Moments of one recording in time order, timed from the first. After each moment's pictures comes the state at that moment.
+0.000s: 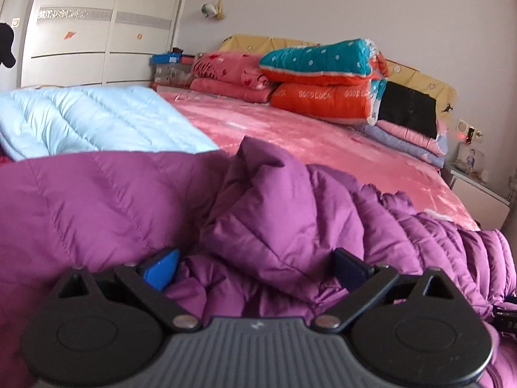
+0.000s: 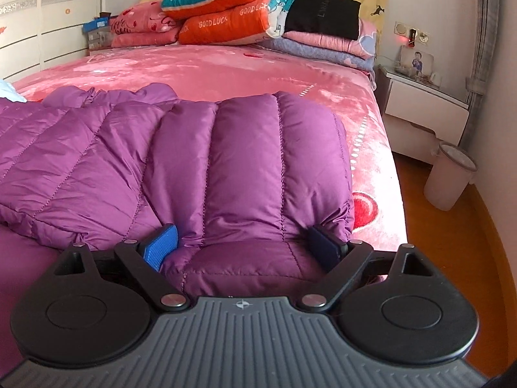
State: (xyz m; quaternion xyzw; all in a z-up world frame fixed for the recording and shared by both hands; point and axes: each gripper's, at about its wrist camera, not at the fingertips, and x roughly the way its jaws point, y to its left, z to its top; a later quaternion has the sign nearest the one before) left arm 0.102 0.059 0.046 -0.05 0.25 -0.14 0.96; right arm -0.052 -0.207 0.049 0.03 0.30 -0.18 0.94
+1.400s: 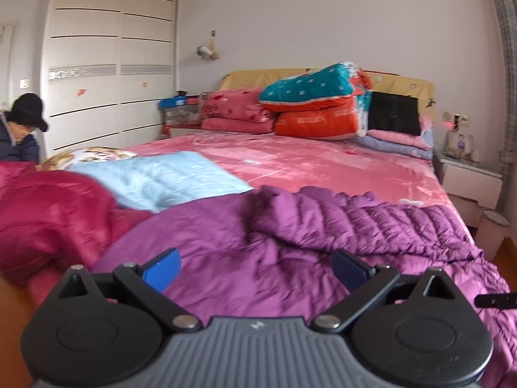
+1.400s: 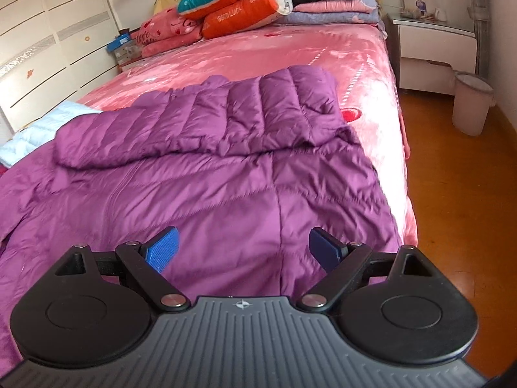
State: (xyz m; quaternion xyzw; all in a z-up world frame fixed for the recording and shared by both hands) left arm -0.092 0.129 0.142 0.03 0.20 -0.12 0.97; right arm -0.204 -0.159 0.093 0.17 0.32 -0.10 0.93
